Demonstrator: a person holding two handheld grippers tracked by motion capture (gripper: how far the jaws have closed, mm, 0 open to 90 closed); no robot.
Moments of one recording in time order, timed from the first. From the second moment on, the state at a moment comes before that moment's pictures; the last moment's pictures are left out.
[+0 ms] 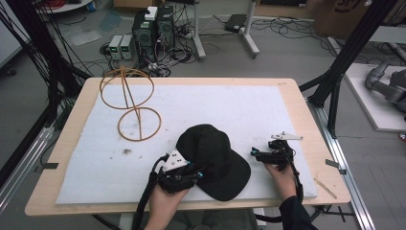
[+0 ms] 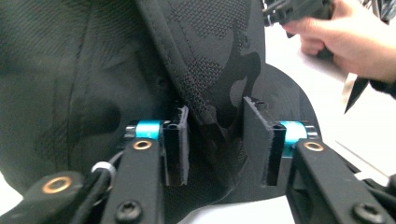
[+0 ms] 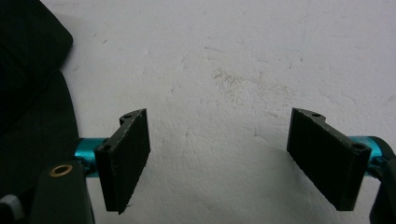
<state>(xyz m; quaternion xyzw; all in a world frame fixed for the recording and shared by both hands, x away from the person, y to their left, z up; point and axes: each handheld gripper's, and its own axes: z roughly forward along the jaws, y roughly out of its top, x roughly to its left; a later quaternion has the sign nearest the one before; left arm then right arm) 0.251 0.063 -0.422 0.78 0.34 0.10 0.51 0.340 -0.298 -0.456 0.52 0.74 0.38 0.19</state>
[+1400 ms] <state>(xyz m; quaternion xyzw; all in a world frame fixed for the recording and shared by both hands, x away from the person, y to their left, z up) 0.242 0.089 -0.363 0.73 0.26 0.02 0.63 0.340 -0.296 -0.456 0.51 0.75 0.37 0.19</state>
